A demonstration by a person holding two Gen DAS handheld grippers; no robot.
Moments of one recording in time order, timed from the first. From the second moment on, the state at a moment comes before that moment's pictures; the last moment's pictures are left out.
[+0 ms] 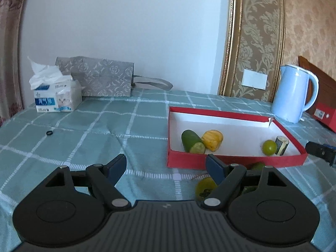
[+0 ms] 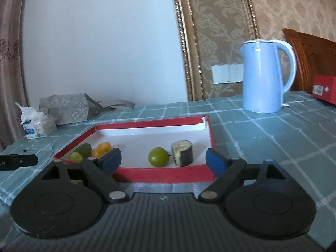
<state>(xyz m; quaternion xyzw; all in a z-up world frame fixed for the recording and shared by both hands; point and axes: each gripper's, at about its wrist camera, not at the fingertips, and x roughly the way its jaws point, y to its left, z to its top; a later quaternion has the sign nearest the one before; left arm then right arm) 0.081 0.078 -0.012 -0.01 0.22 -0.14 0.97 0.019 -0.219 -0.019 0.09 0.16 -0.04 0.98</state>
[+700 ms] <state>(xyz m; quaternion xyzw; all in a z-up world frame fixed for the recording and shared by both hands) 0.076 0.044 -0.023 0.06 0.24 -0.18 0.95 0.014 -0.203 -0.018 0.05 0.15 -0.05 0.99</state>
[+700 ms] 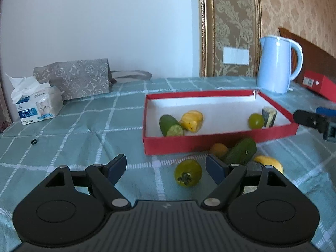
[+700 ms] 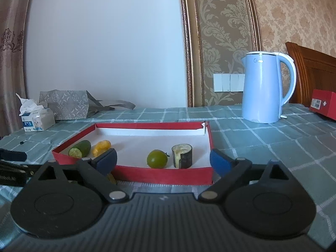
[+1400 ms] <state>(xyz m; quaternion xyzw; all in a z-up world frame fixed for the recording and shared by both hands) 0.090 0.014 -0.037 0.10 0.28 -0.16 0.94 0.010 -0.202 -0.016 0.05 0.14 -0.04 0.99</state>
